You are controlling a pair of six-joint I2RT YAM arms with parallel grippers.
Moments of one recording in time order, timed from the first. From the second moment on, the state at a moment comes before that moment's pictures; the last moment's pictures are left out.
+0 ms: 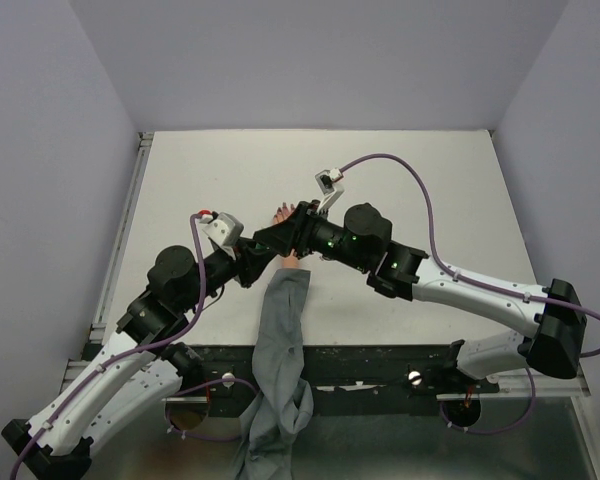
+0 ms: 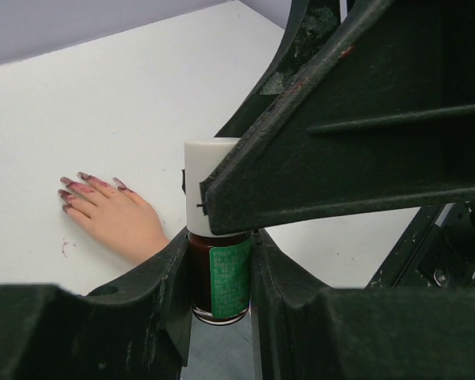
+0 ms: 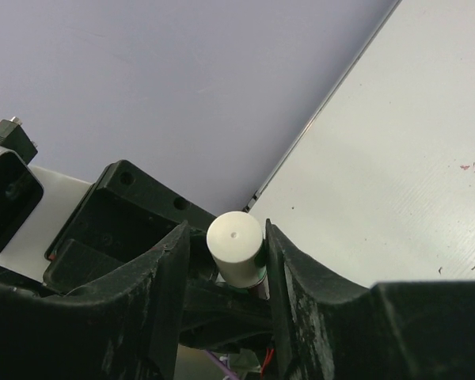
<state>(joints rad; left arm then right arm) -0.67 0.57 0.66 -0.15 0.17 -0.19 1.06 1.36 1.08 0.27 -0.02 0.81</state>
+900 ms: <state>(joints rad) -0.63 0.60 0.66 0.02 0.47 -0.26 1.07 1.22 1.08 0.16 -0.03 0.61</state>
